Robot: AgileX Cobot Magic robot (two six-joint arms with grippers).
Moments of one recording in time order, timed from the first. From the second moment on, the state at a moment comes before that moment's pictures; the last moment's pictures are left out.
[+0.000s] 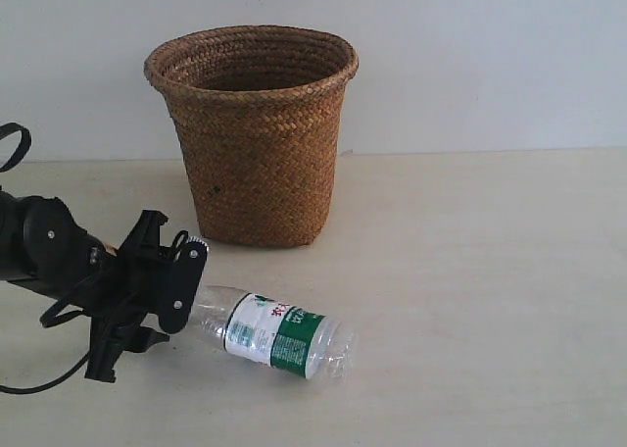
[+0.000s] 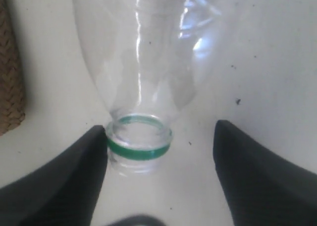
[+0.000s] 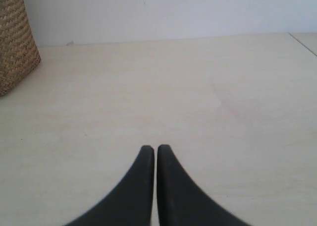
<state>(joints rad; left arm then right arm) -0.35 1.86 -0.86 -0.31 0.13 1.77 0.03 0.01 0.00 0.01 0.34 0.05</state>
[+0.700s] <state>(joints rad) -0.39 1.86 -0.86 -0.36 0.26 1.61 0.03 0.01 0.00 0.01 0.34 0.05</state>
